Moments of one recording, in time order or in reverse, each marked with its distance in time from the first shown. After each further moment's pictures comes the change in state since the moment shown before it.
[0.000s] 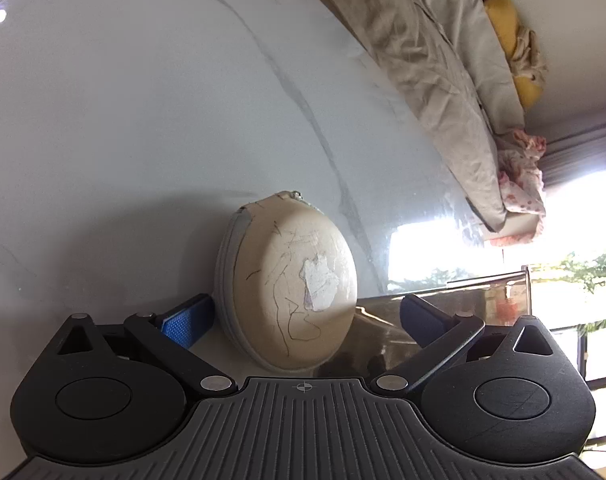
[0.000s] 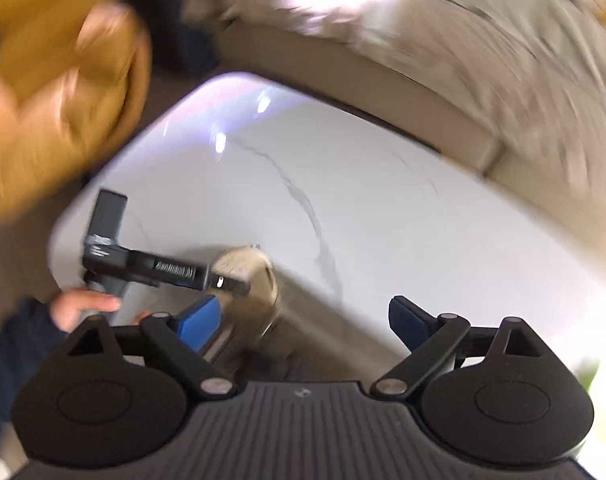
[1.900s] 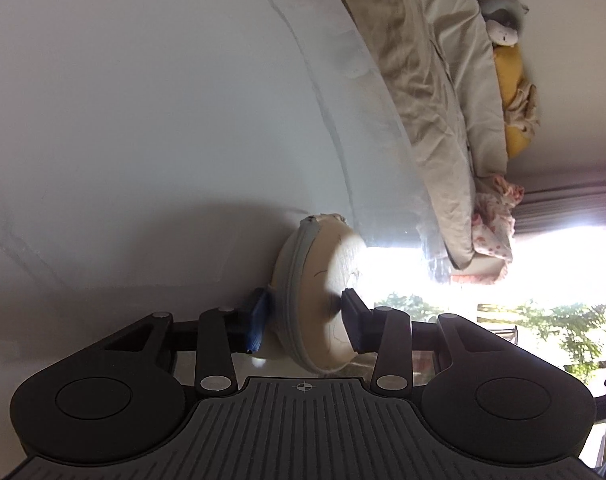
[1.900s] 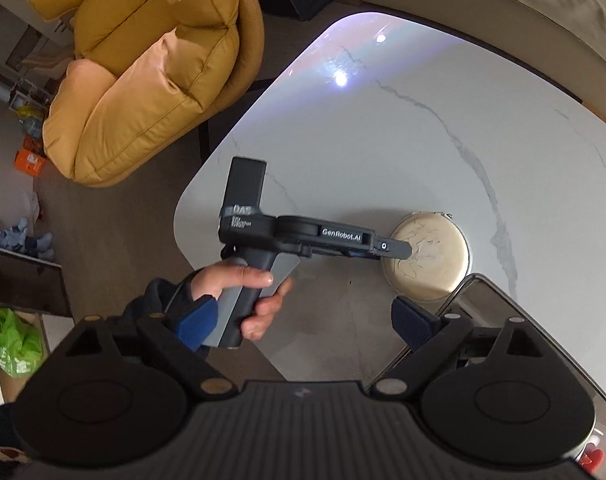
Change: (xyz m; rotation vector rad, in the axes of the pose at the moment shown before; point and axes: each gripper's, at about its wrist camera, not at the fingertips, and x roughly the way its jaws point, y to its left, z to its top) left arm -0.020 0.061 0.004 -0.180 -0.023 -0.135; right arm 0.024 0.047 0.014 0.096 0.122 0.468
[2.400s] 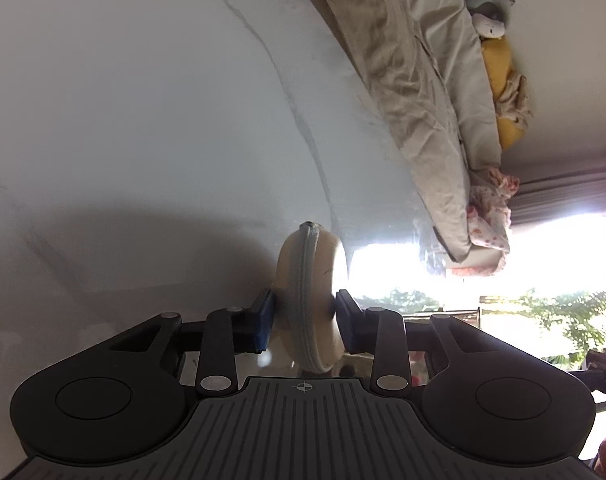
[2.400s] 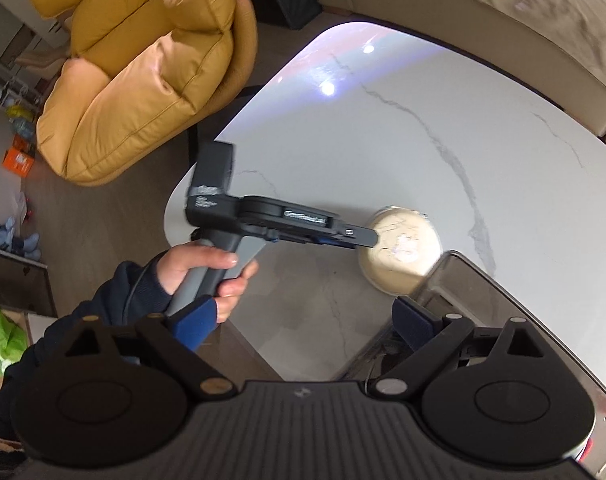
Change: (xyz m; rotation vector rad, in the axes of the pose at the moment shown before) left arm -0.025 -0.026 -0.001 0.045 -0.005 0.009; right arm -0.028 -0.014 -0.024 0.043 -0.056 -0.059
